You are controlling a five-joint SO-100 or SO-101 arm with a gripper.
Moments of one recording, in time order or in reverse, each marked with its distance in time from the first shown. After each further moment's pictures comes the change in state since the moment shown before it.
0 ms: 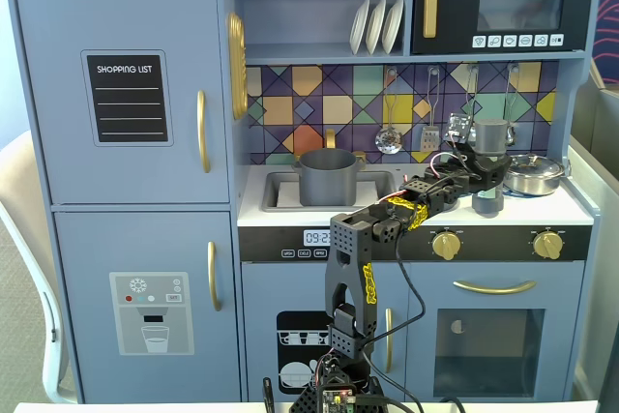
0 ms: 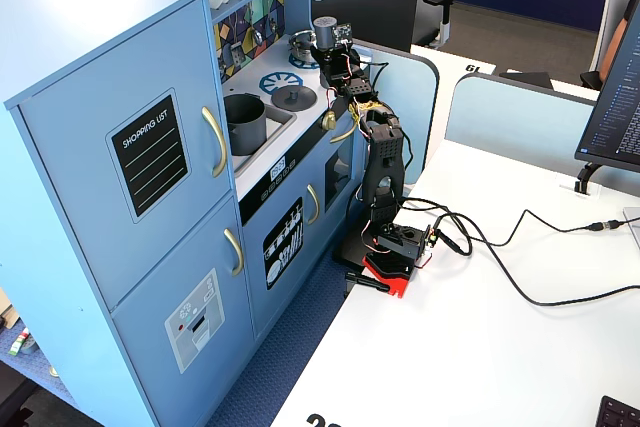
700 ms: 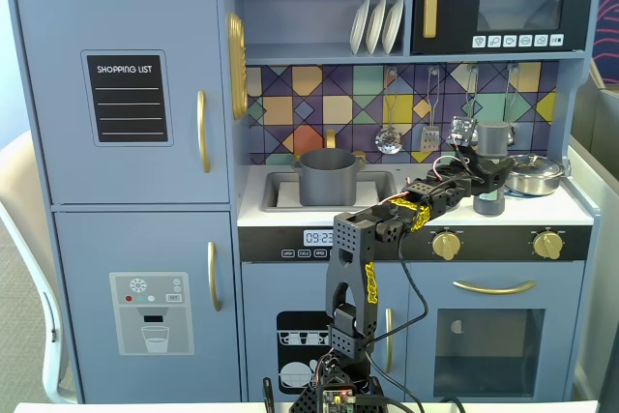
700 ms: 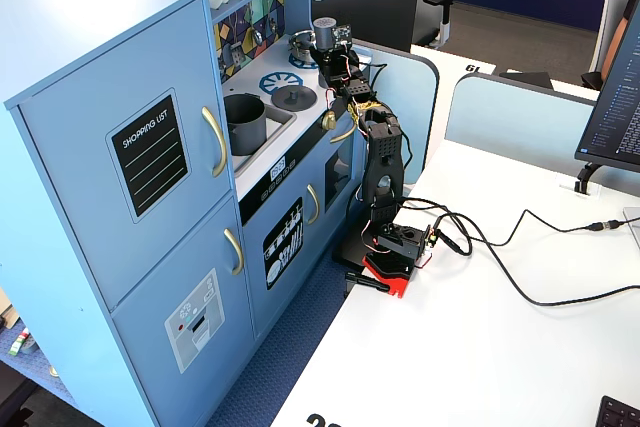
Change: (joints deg) arm 0.0 -2.1 -0.4 -2.0 0.8
